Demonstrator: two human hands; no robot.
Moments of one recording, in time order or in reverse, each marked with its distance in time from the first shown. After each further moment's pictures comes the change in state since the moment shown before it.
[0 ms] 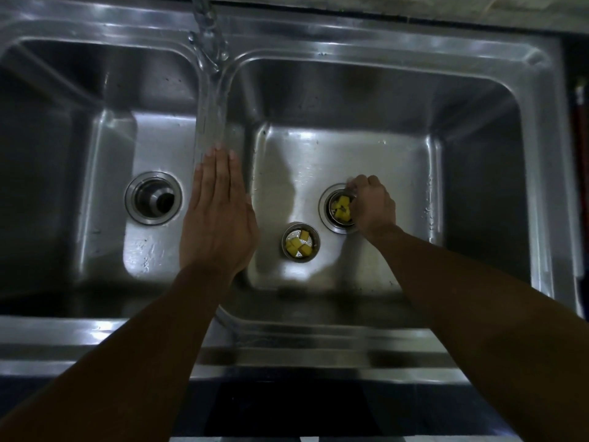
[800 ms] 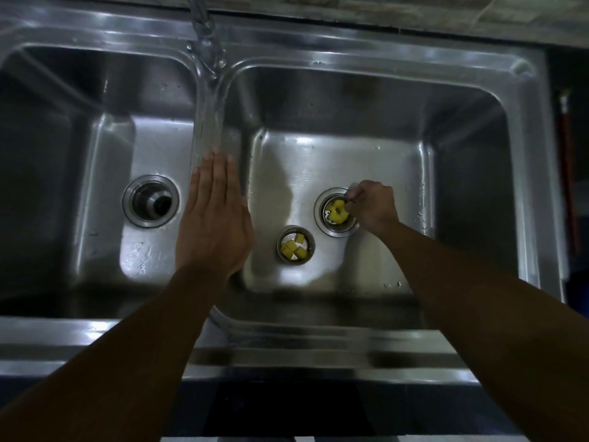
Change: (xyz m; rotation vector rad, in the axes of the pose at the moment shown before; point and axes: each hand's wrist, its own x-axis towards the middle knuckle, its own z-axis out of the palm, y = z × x) left_hand 0.000 -0.002 0.003 0.018 0.025 0.023; right_hand 0.005 0.008 -0.025 0.420 -0.133 0.170
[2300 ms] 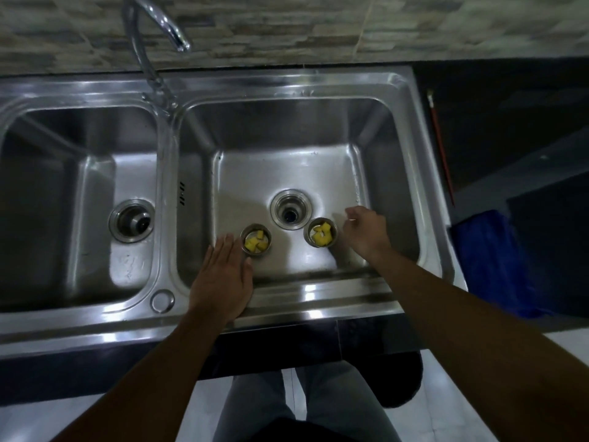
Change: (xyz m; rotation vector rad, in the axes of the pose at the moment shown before) left_hand -0.096 0.065 0.015 -0.199 -0.322 0.017; right_hand -0.124 0.045 -0.089 0.100 0.122 0.107
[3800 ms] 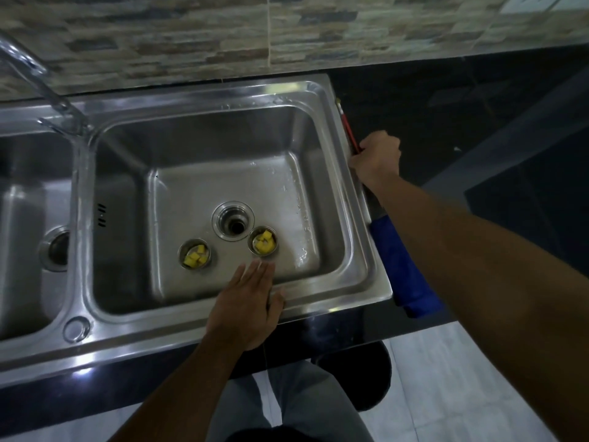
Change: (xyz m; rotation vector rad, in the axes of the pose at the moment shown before) left_hand -0.012 0.151 0.037 0.083 -0.113 0.329; right_hand 0.101 0.014 -0.170 -0.173 0.287 -0.003
